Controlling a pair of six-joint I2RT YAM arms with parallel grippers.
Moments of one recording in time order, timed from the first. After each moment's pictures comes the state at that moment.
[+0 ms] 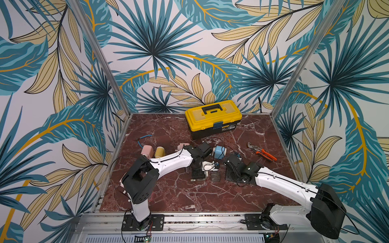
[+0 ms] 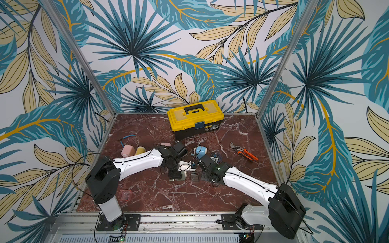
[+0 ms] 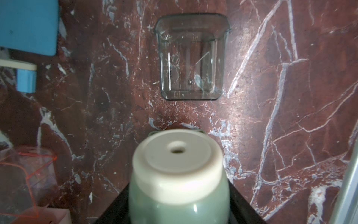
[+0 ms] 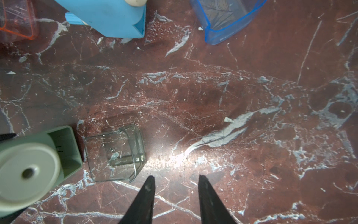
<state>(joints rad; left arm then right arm) -0.82 1.79 1.27 -0.82 0.12 0.65 0.74 1.26 0.77 -0.73 0.25 0.91</state>
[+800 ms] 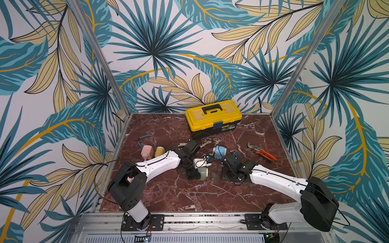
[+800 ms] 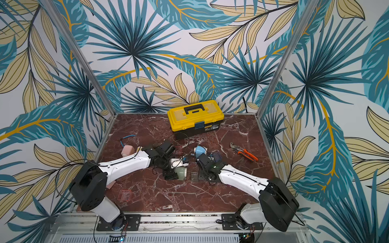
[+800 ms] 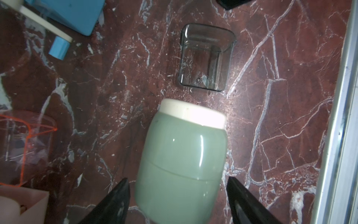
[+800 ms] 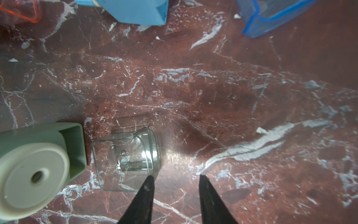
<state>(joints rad) -0.70 1.62 1.06 -0.64 0.30 0.57 0.73 1.37 0.77 -0.61 0.16 0.86</state>
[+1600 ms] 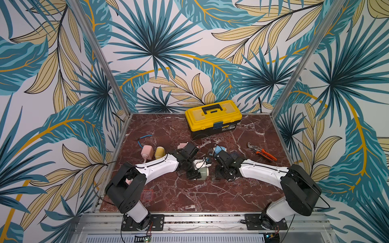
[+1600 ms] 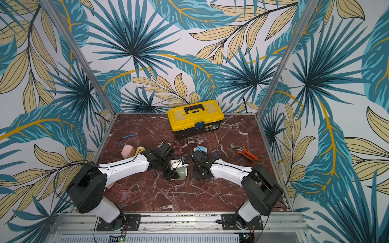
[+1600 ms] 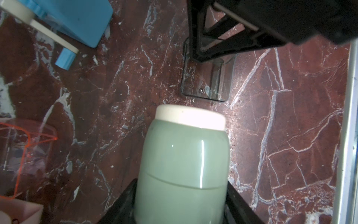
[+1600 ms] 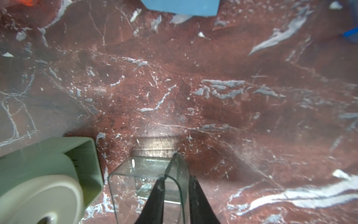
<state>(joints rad) -0.70 1.60 0.99 -0.51 0.32 0.56 0.72 1.56 0.85 -0.51 0.06 0.82</state>
